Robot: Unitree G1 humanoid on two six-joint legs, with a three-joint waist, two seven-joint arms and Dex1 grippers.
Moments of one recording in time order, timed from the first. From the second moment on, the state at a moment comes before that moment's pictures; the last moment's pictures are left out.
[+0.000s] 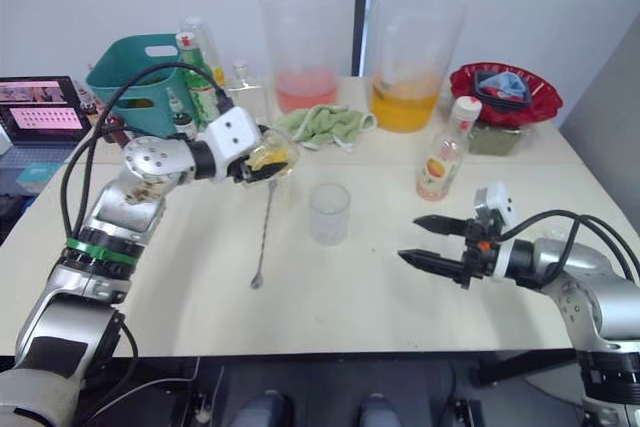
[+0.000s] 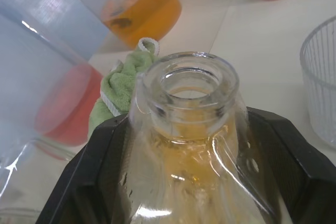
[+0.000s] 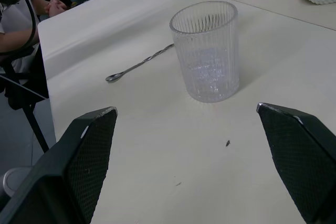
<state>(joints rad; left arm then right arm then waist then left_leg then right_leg) -0.93 0.57 -0.23 0.32 0.04 0.13 -0.82 -0.27 -0.82 -0.21 -0.13 0.69 0.62 1.15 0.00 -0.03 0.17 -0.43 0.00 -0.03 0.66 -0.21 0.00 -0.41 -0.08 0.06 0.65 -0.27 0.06</state>
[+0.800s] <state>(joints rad) -0.97 0.47 -0.36 0.45 0.45 -0.31 -0.51 -0.22 -0.82 -0.26 -0.20 0.73 0.66 1.08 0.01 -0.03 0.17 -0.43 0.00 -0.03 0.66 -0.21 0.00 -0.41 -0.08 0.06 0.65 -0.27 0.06</state>
